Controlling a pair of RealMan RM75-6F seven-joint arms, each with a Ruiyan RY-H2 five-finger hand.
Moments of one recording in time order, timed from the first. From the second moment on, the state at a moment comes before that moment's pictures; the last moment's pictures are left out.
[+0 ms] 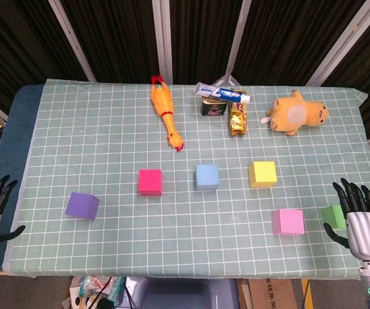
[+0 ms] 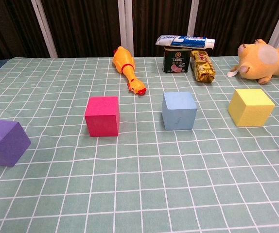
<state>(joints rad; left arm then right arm) -0.09 -1.12 -0.03 -1.62 1.50 1.48 0.09 0.07 -1.14 0.07 -1.62 -1.52 1.52 -0.08</state>
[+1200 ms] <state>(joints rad) -0.09 -1.11 -0.03 -1.64 1.48 1.47 0.09 0.07 -1.15 0.07 -1.62 -1.52 1.51 -0.09</state>
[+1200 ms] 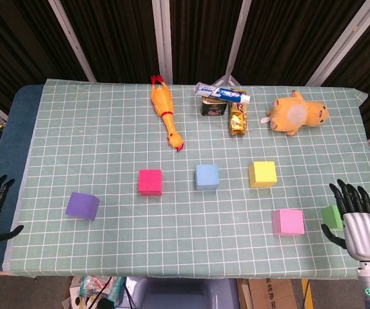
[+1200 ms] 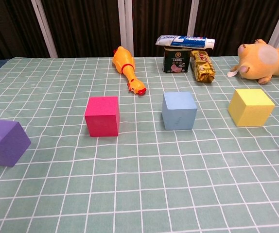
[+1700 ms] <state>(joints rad) -0.23 -1.04 -0.16 -1.85 1.33 1.31 0.21 0.09 -1.14 0.07 -1.63 -1.51 1.48 -0.03</state>
